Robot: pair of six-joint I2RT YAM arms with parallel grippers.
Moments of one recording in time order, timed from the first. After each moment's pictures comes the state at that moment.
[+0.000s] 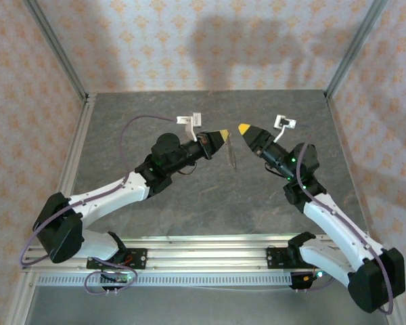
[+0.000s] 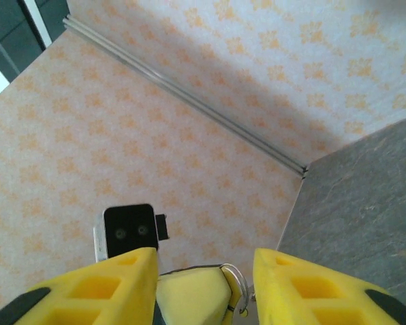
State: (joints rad) left arm -0.74 1.35 0.93 0.47 0.16 -0.79; right arm 0.41 0.91 0.66 0.43 -0.40 1.07
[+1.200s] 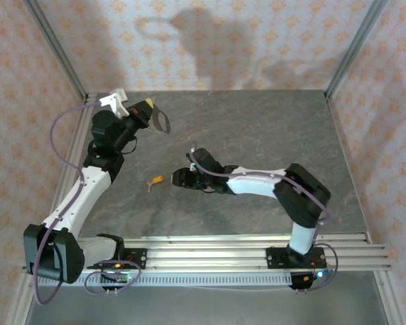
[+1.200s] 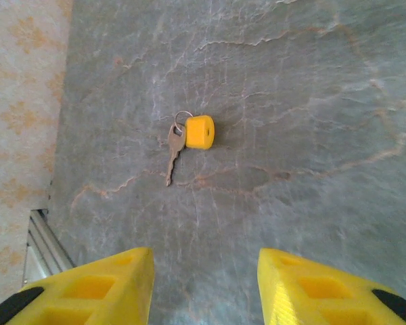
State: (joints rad) left arm -0.11 1.19 0.93 0.24 0.25 -0.71; right arm 0.92 1.84 1.09 0.04 -0.26 0.90
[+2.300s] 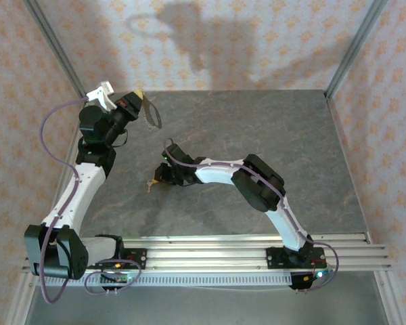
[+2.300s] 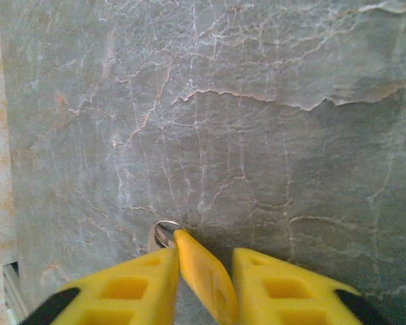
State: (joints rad) left arm -0.02 1.21 0.97 0.30 0.35 -0.81; right arm 0.94 2.24 1.53 -0.09 -0.26 0.99
